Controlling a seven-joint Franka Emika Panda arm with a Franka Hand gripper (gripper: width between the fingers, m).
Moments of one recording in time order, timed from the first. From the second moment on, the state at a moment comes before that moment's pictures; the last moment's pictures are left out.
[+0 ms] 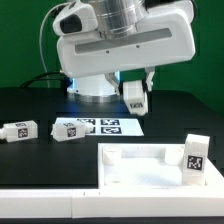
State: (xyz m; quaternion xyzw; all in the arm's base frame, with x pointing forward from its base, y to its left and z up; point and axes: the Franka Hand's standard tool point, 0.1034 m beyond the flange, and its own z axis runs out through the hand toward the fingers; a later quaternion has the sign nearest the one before) arm 0.533 0.033 0.130 -0.98 0.12 0.09 0.12
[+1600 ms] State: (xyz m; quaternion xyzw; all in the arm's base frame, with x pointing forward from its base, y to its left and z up) arm 0.595 0.004 0.123 -0.96 0.09 -0.26 0.01
